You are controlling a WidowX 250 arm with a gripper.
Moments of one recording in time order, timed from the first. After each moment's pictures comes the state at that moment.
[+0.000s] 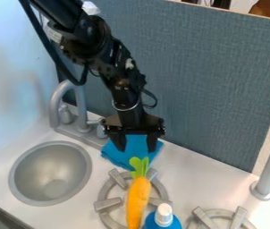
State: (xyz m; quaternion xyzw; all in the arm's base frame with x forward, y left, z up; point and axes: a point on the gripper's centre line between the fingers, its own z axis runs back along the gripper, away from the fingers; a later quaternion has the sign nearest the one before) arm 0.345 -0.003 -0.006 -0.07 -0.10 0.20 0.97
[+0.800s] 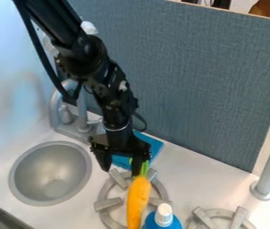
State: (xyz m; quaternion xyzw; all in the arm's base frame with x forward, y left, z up) arm 0.310 0.003 -0.033 -0.03 -0.05 0.15 0.99
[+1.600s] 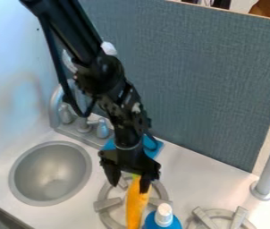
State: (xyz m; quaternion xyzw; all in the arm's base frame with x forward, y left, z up) arm 0.301 -0.024 -0.055 -0.02 -0.04 0.11 0.99
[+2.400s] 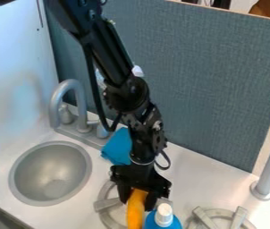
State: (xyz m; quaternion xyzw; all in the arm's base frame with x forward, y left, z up) arm 0.304 -0.038 -0.087 0.00 0.02 0.12 0.99
